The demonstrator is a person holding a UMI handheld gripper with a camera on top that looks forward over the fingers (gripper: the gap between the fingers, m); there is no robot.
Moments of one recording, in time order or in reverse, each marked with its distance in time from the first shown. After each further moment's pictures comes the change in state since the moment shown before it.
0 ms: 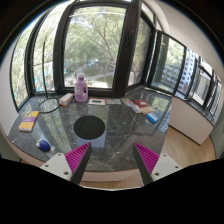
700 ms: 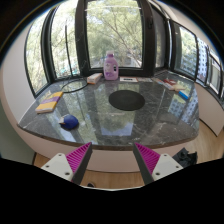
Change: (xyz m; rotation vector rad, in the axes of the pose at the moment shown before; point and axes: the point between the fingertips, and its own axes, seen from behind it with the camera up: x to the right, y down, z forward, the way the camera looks) arm -0.176 0.150 0.033 -0.075 -0.232 0.037
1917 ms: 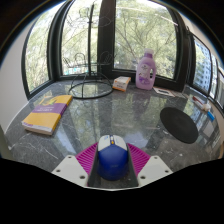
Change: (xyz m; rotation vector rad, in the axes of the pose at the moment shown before) arm -0.193 -0.092 0.252 0.096 0.004 -0.095
